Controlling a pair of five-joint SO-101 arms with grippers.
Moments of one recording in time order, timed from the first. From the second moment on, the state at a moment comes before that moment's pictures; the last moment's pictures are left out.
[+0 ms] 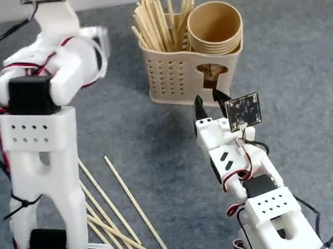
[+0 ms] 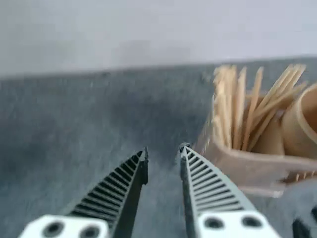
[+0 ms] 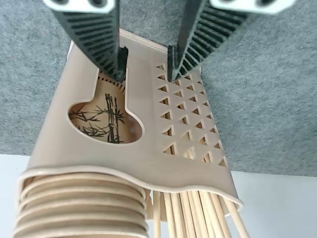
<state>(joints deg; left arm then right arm) 4.1 -8.8 -24.3 80.7 8.7 -16.4 -58.5 83.8 -4.8 0.1</state>
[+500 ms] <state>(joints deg) 2.6 -8.8 4.1 87.4 8.7 -16.4 -58.5 83.8 -4.8 0.1</state>
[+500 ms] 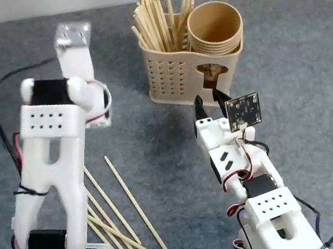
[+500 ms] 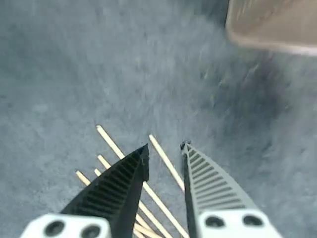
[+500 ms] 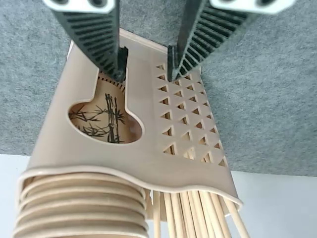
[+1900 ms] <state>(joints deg) 2.8 0.0 39.2 47.6 9.0 -16.4 -58.5 83.8 -4.8 0.1</state>
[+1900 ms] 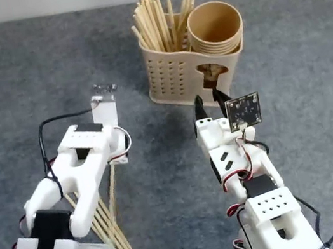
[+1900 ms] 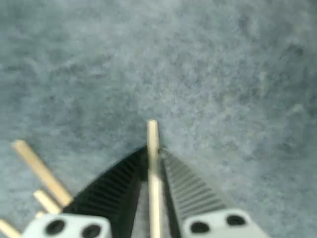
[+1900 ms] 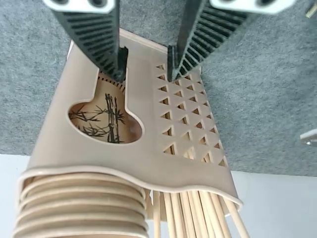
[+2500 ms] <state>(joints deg) 2.8 -23.5 35.3 47.5 19.3 -16.4 -58.5 83.8 -4.8 0.1</state>
